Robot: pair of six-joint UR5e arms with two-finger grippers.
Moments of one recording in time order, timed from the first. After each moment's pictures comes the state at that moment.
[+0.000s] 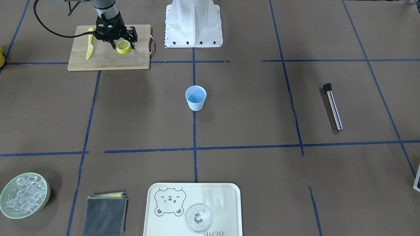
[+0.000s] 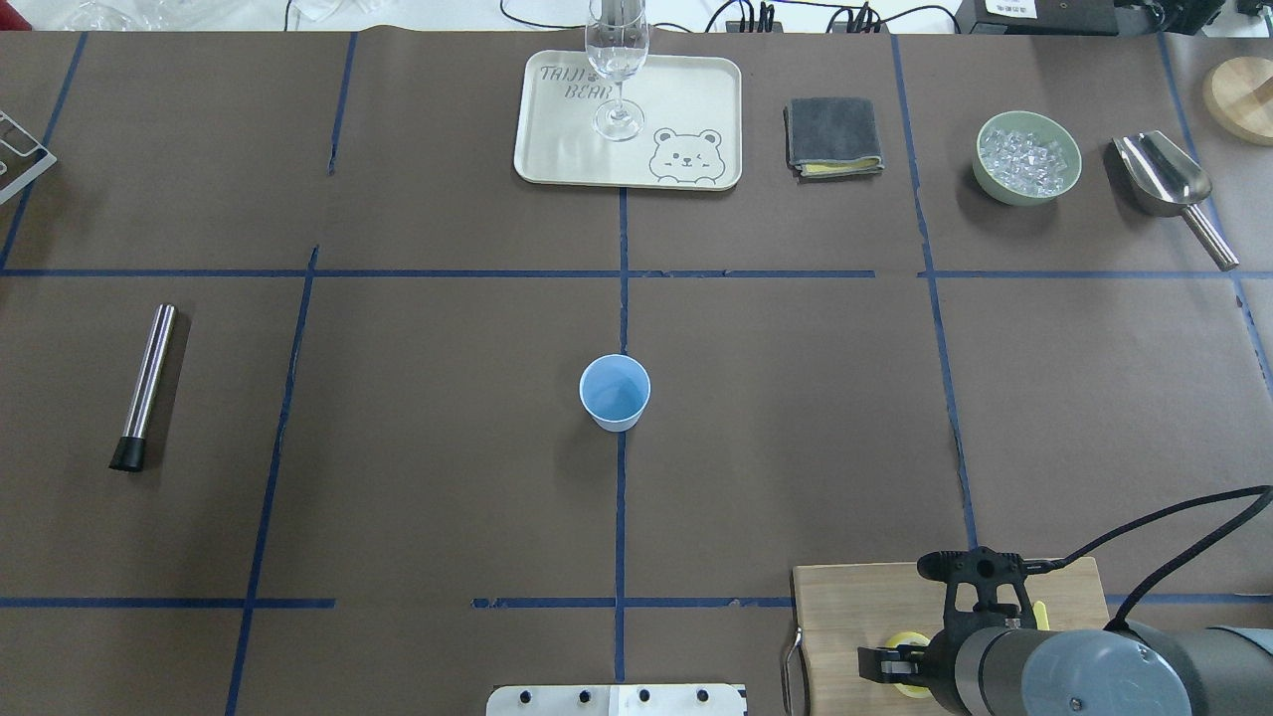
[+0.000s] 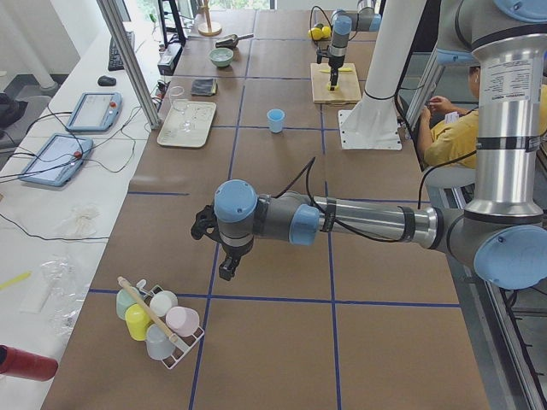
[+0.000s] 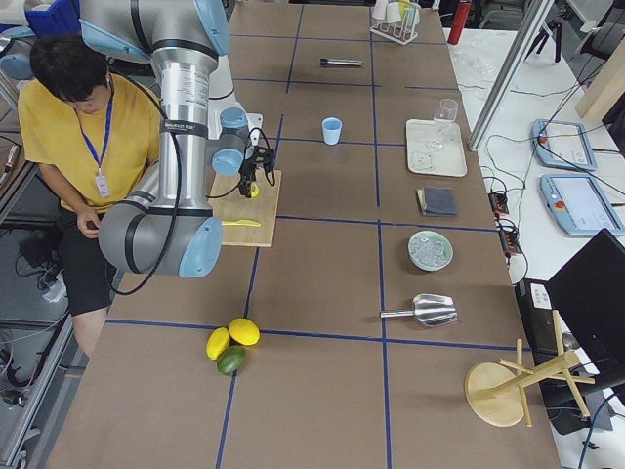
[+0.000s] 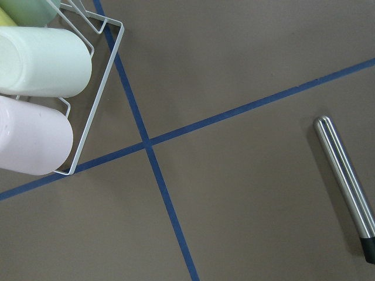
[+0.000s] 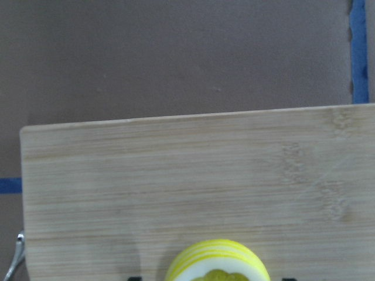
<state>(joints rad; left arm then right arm) -1.56 -1.51 -1.73 -1.66 -2.44 0.21 0.03 -1.70 2.18 -1.26 1.56 1.60</state>
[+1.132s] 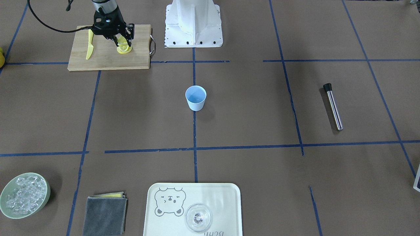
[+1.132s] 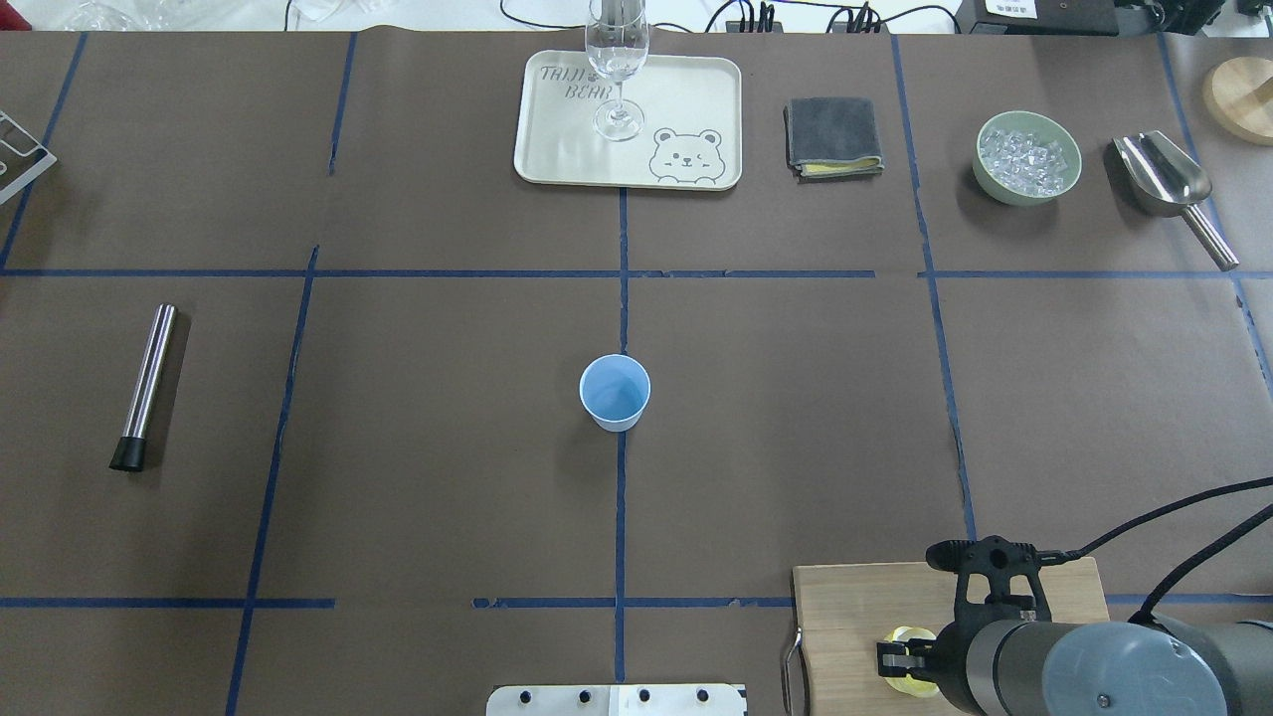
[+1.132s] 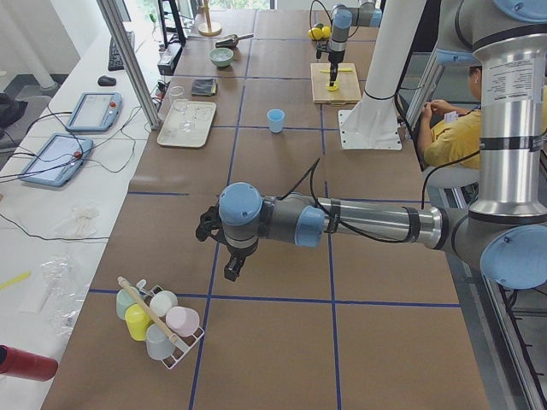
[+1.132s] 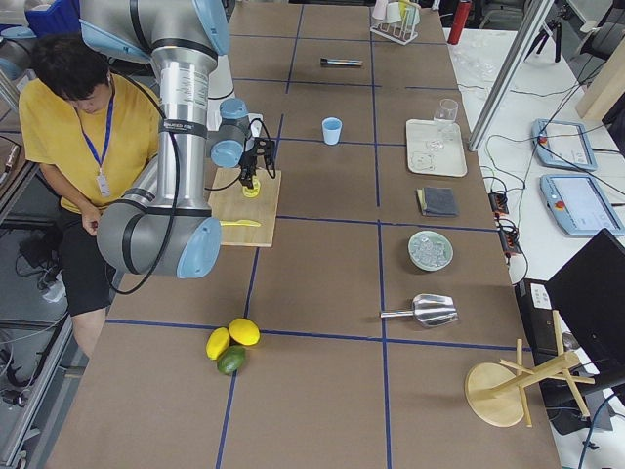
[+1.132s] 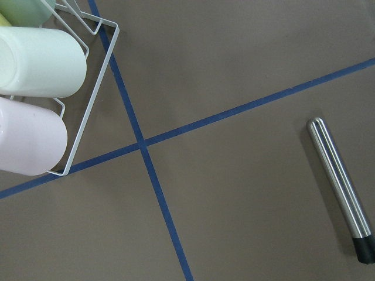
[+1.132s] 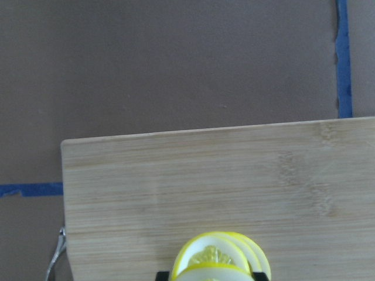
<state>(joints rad) -1.56 -1.48 -1.75 -1.66 -2.47 0.21 0.04 -1.71 2.26 -1.32 1.56 1.60</state>
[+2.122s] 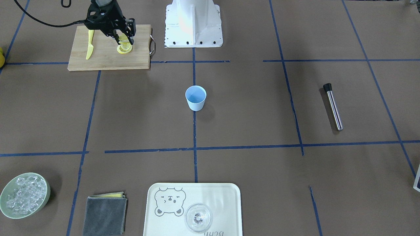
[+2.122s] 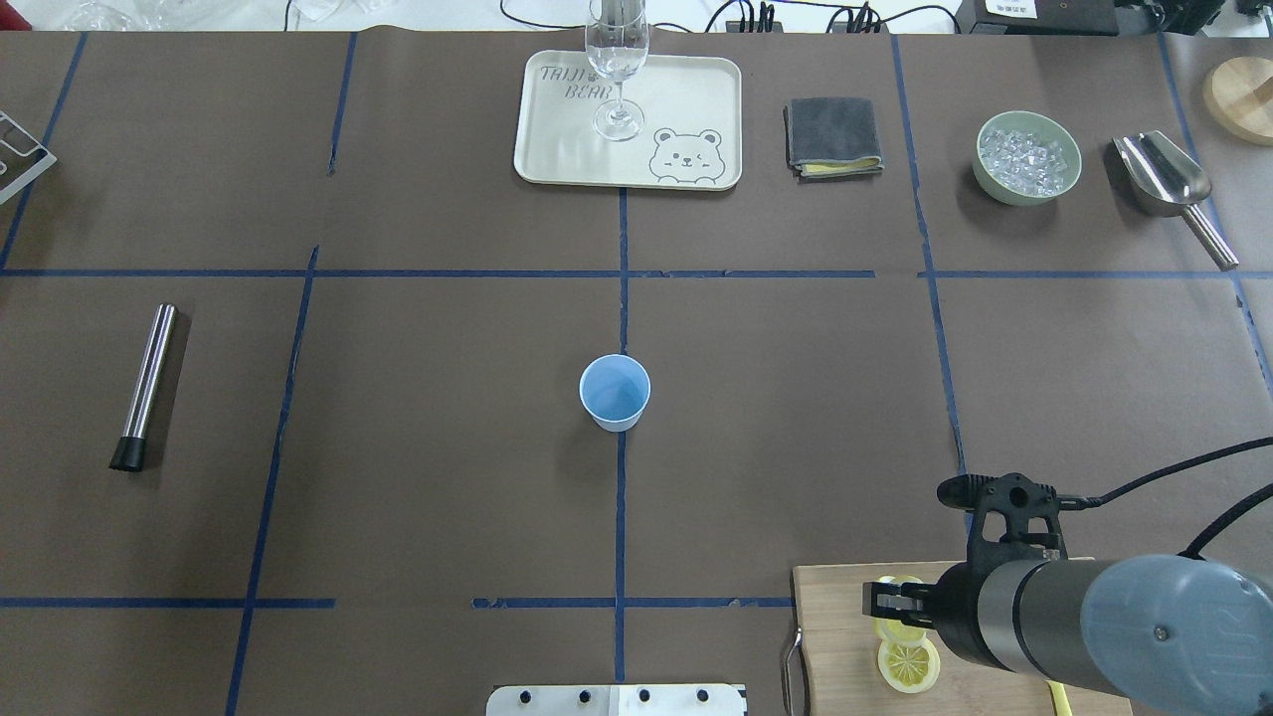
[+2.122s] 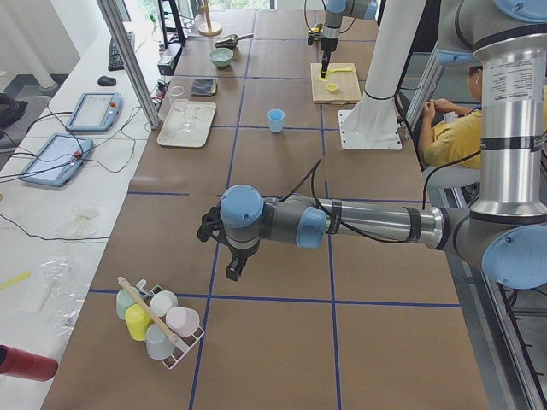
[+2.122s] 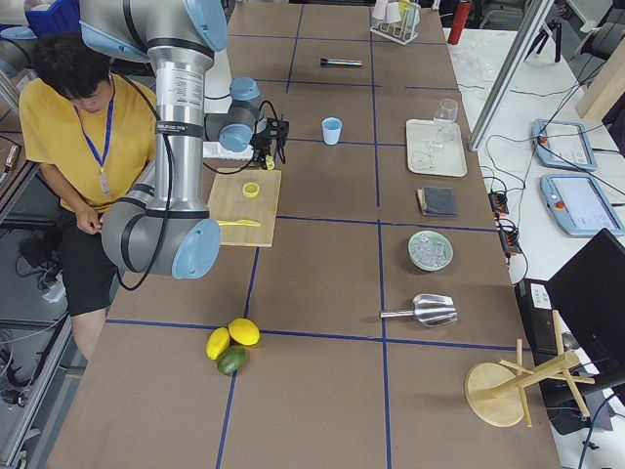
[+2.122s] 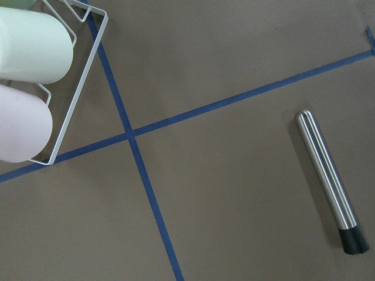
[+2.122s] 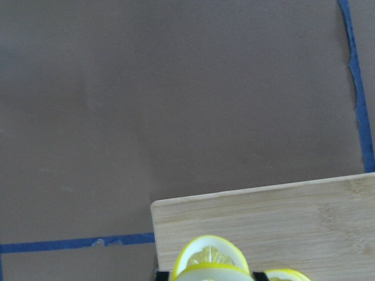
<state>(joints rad) -1.56 -1.48 -1.75 -1.66 -2.48 0.21 0.19 -1.63 2.34 -1.35 1.63 1.60</state>
